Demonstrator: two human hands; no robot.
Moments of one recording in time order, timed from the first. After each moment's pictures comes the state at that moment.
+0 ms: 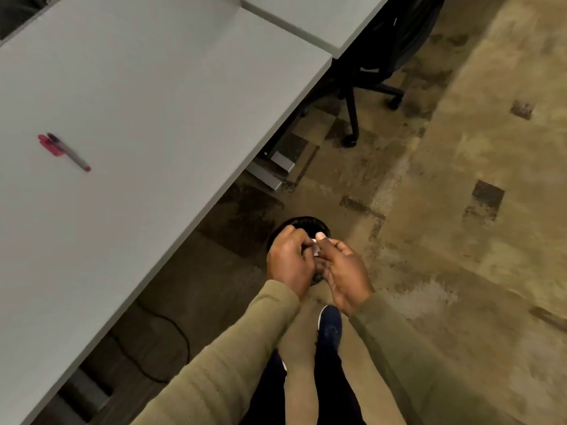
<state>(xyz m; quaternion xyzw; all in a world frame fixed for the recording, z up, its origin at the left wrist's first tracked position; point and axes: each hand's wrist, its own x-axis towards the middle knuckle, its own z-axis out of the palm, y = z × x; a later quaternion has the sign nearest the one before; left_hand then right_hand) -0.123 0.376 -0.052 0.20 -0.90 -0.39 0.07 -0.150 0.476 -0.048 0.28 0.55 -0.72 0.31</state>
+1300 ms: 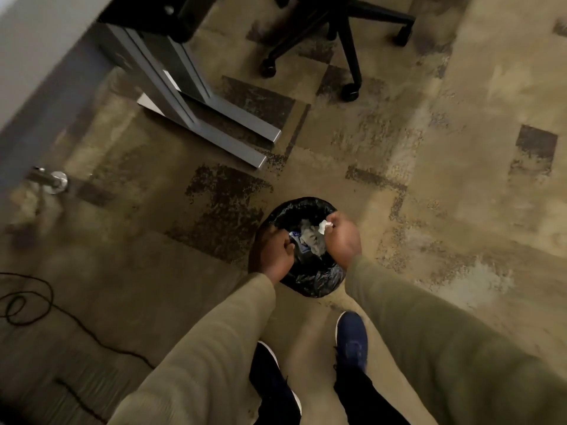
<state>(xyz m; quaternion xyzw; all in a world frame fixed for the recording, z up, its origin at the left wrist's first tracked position) -0.181 0.321 -0.418 0.18 -0.92 -0.28 -0.19 -0.244 0.475 -0.430 0.14 0.87 -0.39 0.25</state>
